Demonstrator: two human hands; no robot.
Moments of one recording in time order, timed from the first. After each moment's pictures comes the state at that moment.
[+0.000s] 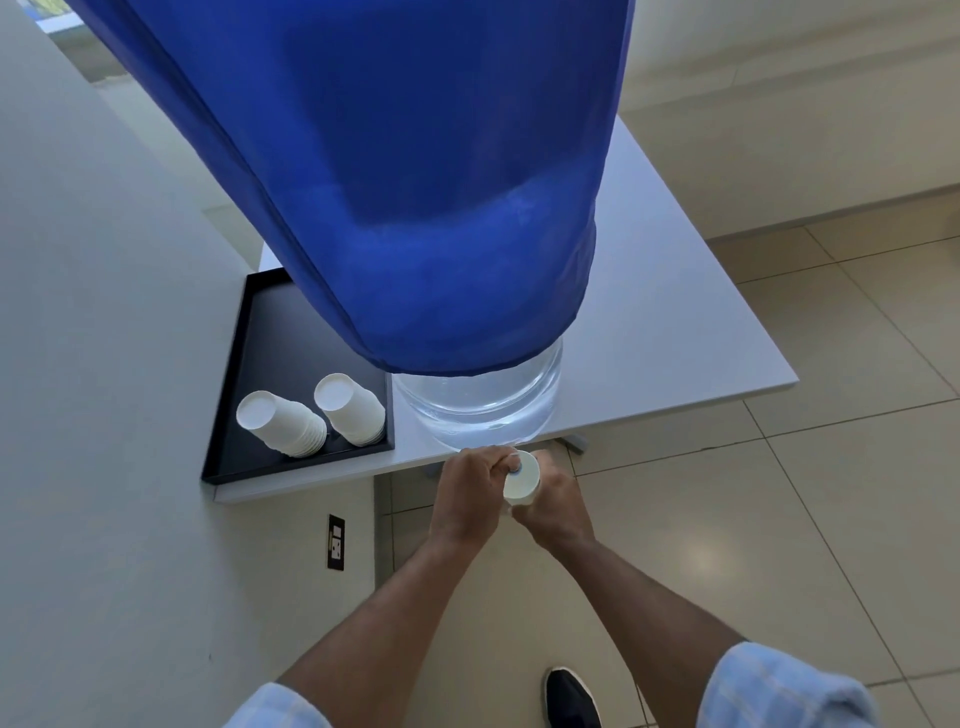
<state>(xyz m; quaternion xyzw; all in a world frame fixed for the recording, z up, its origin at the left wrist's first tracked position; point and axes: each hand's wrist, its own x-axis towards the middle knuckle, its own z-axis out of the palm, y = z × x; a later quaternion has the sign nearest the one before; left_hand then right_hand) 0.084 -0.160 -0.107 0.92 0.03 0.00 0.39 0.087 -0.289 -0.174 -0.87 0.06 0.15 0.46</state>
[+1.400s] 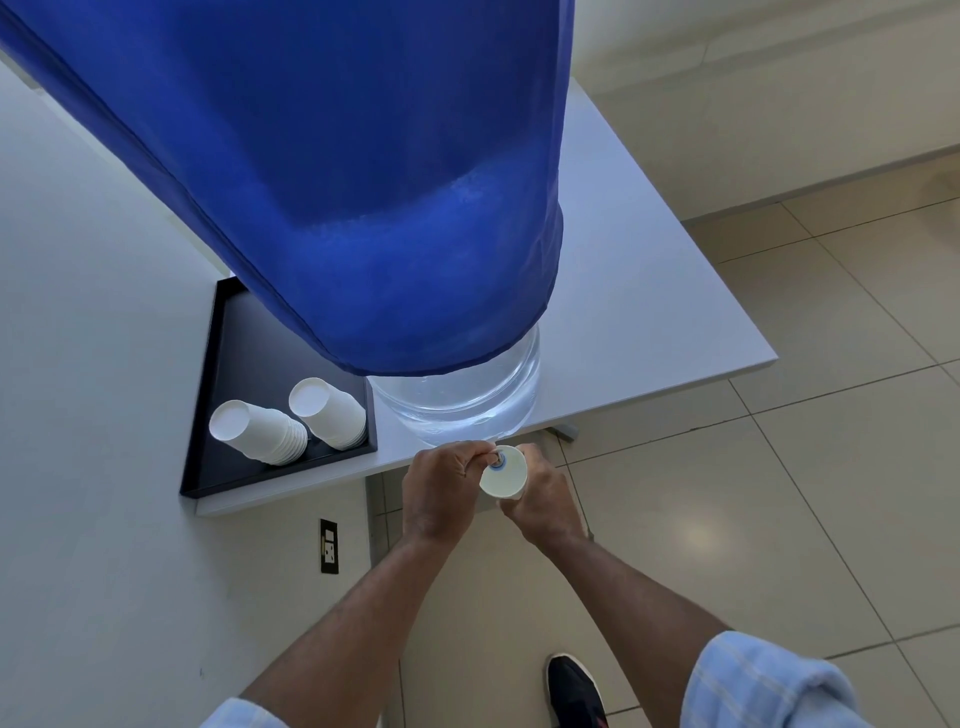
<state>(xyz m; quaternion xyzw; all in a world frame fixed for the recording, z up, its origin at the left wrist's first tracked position) 0.083 -0.152 -0.104 0.94 0.05 0.05 0.34 0.082 -0.293 -0.181 -0.87 0.03 0.10 0.48</state>
